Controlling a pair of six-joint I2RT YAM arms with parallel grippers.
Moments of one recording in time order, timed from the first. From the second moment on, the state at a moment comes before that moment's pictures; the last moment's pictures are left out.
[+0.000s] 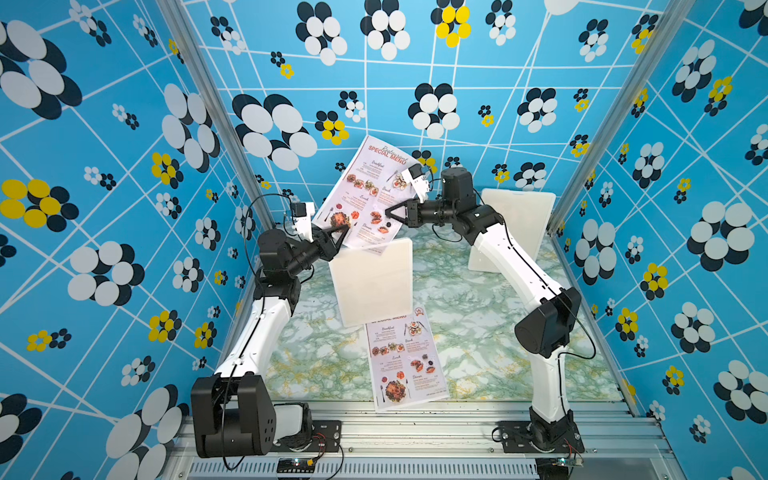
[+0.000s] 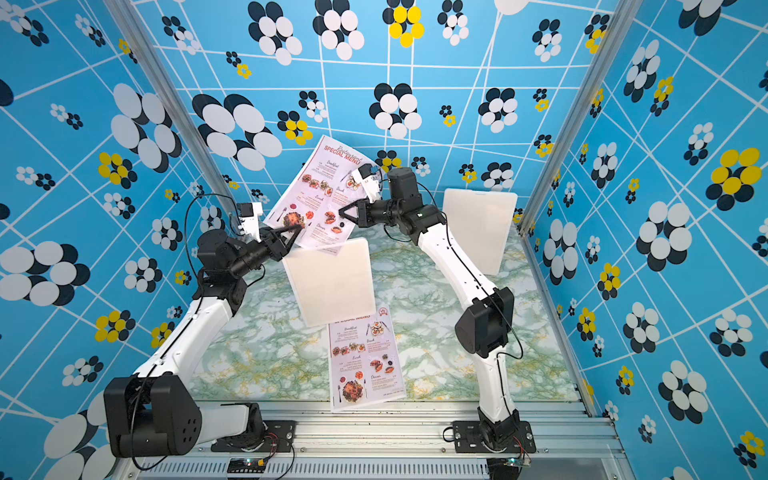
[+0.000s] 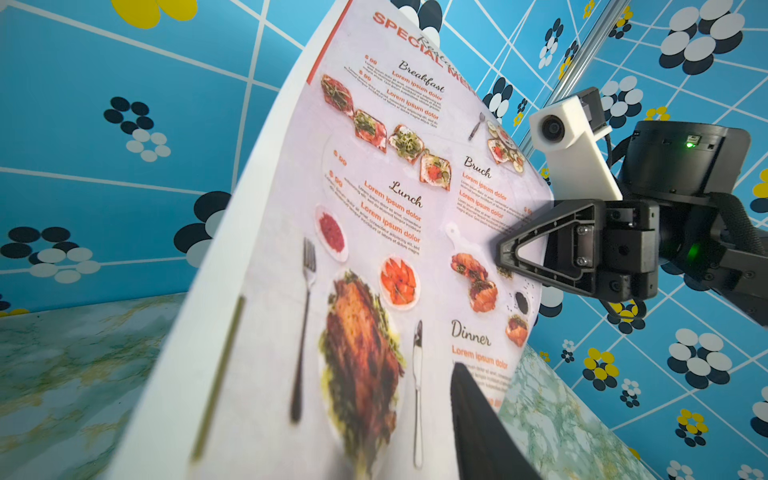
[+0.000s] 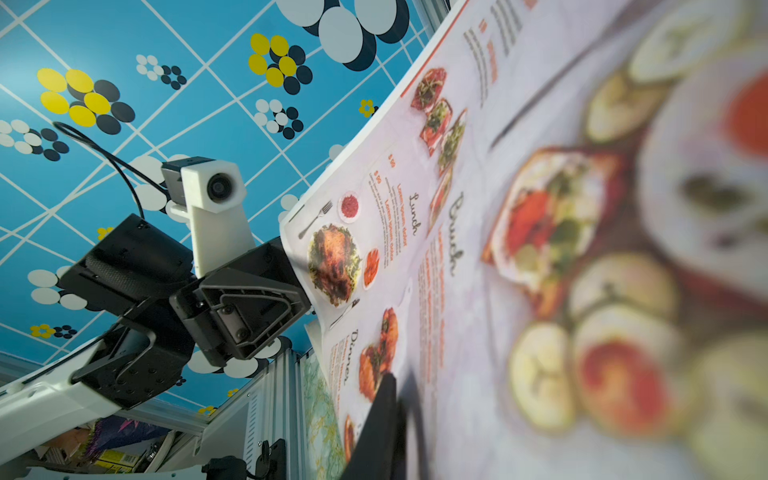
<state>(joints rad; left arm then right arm) 0.03 1.31 1.00 0.34 0.75 -0.45 0.52 2.10 2.25 -0.48 -0.73 0.29</state>
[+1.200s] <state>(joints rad) 0.04 1.22 1.03 0.19 0.77 -0.37 0.49 2.04 2.20 -0.66 -0.80 -0.09</state>
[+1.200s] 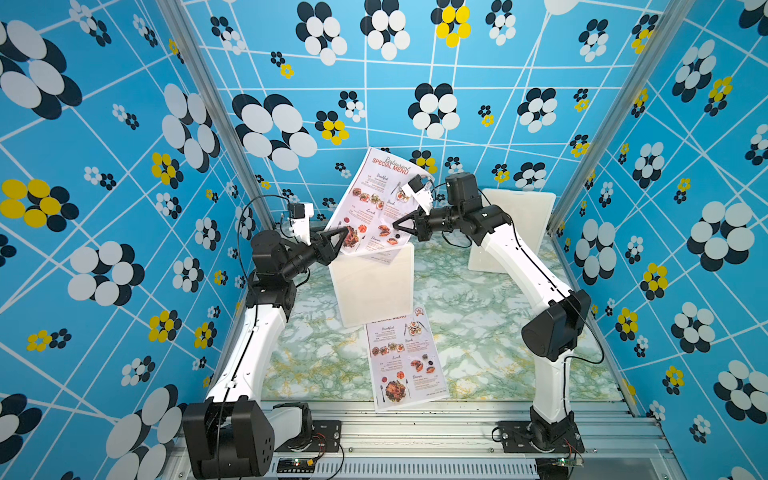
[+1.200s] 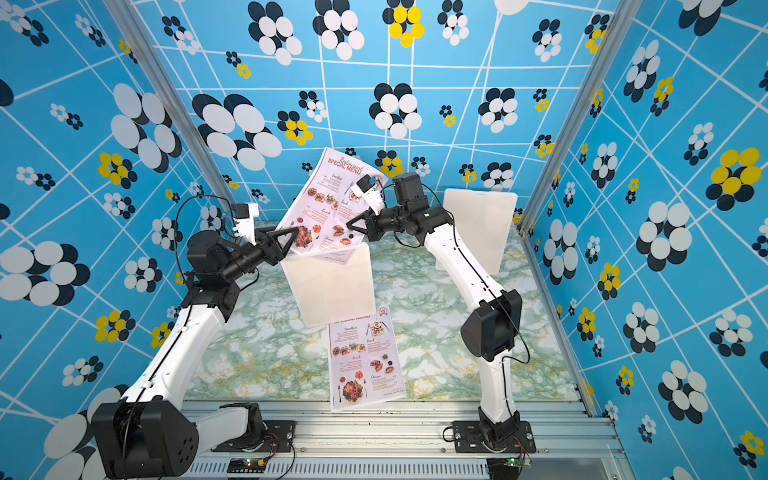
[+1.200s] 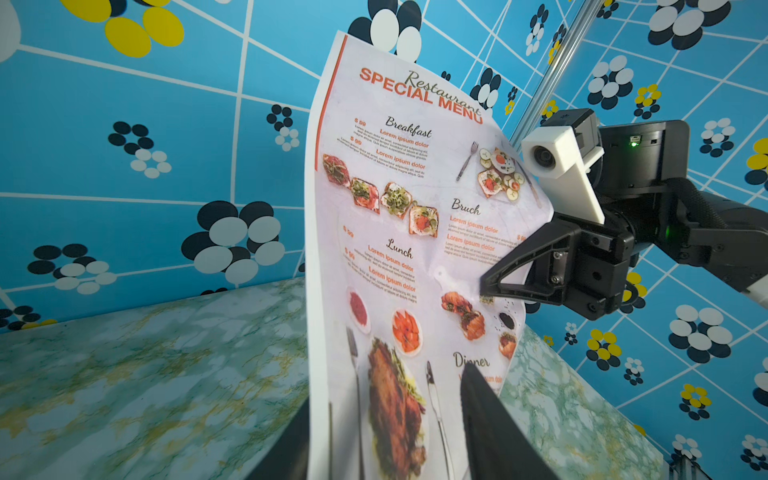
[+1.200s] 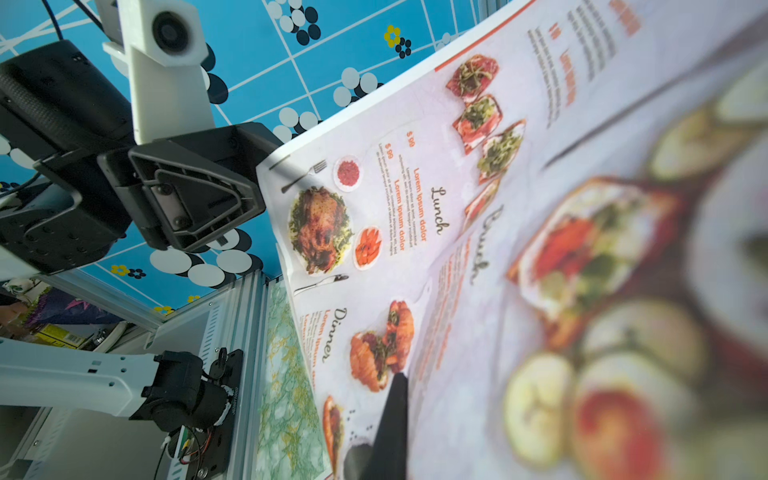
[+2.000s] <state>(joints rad) 0.05 1.37 1.22 0.08 0.90 -0.34 0.49 2.05 2.30 -0.77 -0.84 -0.25</state>
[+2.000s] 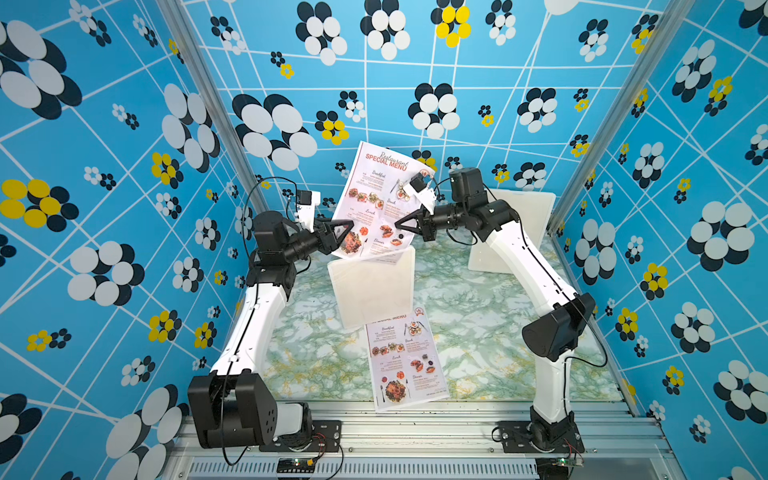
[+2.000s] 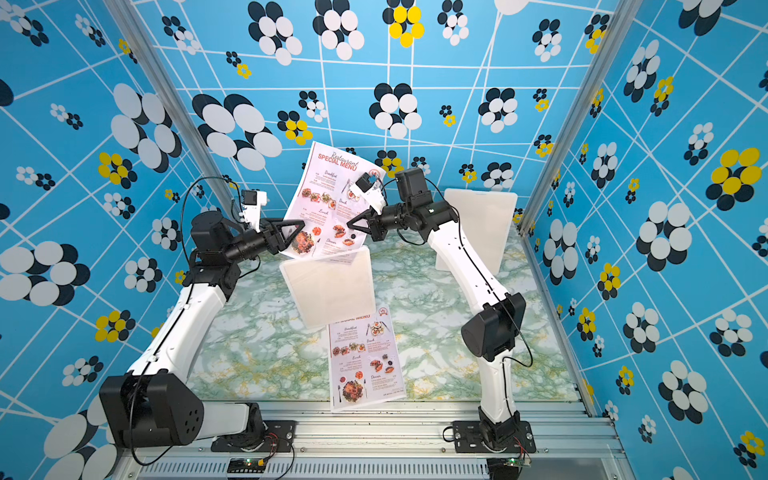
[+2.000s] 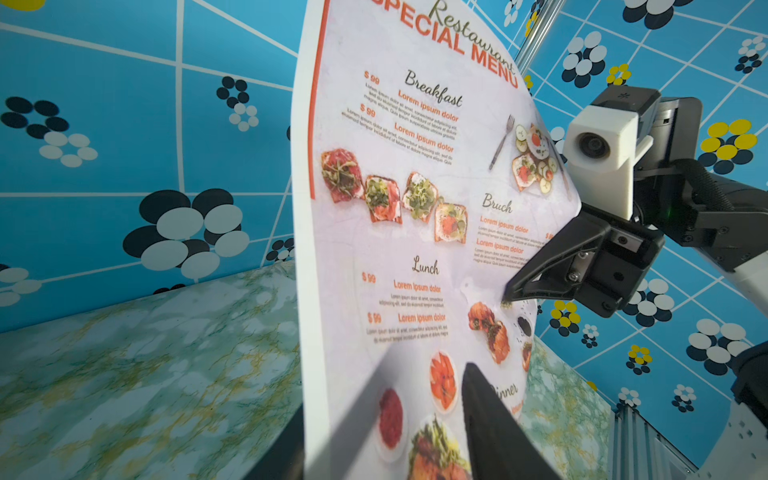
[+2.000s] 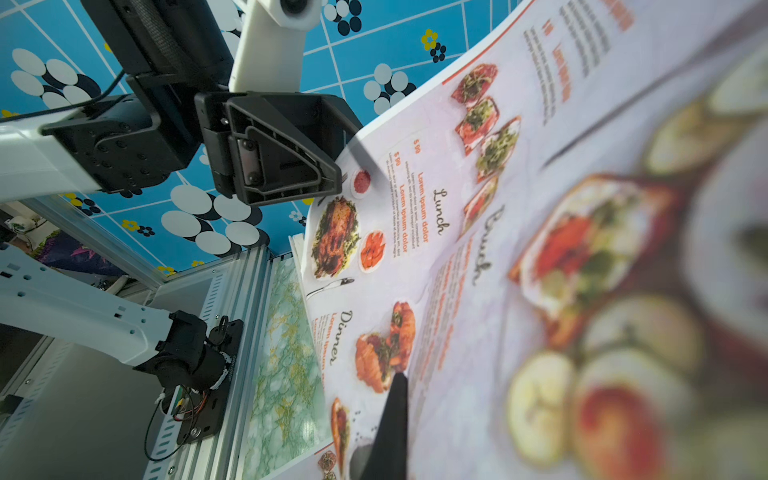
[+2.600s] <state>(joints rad) 0.04 1.42 1.30 0.01 0.92 -0.29 0.48 2.10 2.38 -0.83 -0.81 -0.31</state>
